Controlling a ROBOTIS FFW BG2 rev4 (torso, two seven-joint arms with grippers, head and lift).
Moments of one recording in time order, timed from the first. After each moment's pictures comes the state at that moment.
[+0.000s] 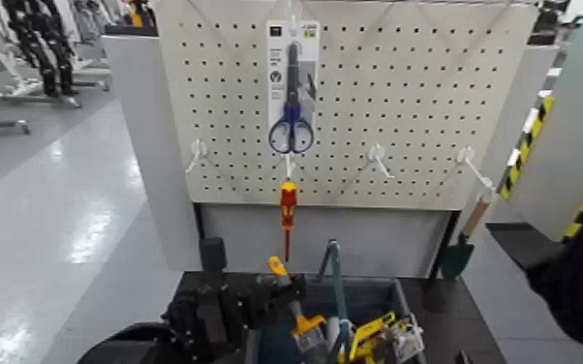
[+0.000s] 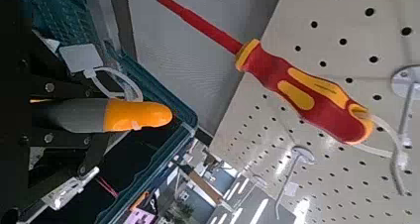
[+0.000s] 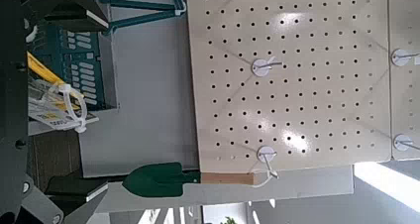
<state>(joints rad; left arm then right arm) -0.32 0.27 -0.49 -1.29 0.84 0.32 -0.55 0.39 -0.07 0.20 -1.56 -0.03 -0.54 -0.29</state>
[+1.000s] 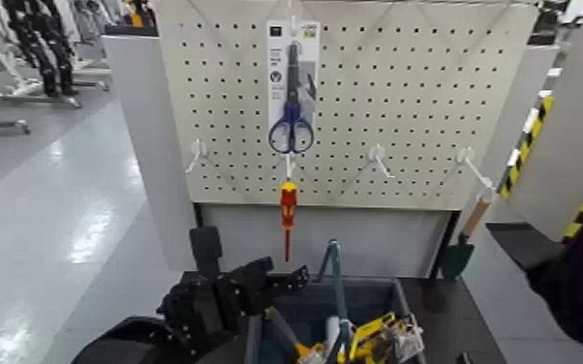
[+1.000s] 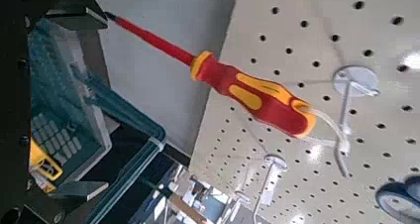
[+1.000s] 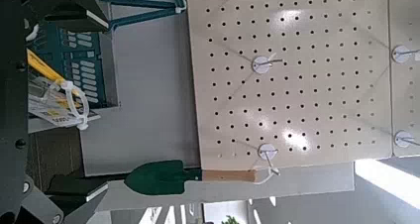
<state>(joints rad) -0.29 0.28 -0.47 -1.38 0.76 0.23 -0.41 0.39 -0.07 0.20 -1.55 -0.04 -0.54 -0.29</state>
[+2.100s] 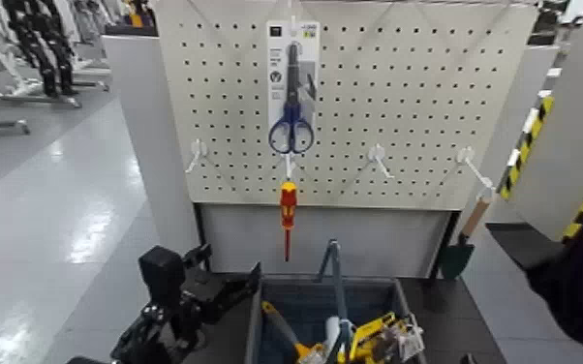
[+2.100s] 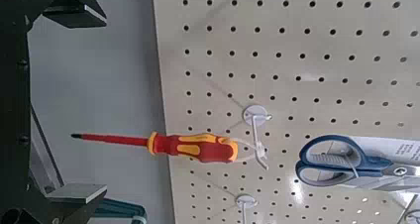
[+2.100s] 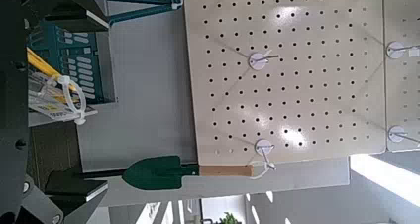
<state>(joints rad) -0.03 0.24 -0.27 -1.58 0.28 -0.04 -0.20 0.39 -0.07 0.19 -1.56 -0.04 -0.56 -0.30</state>
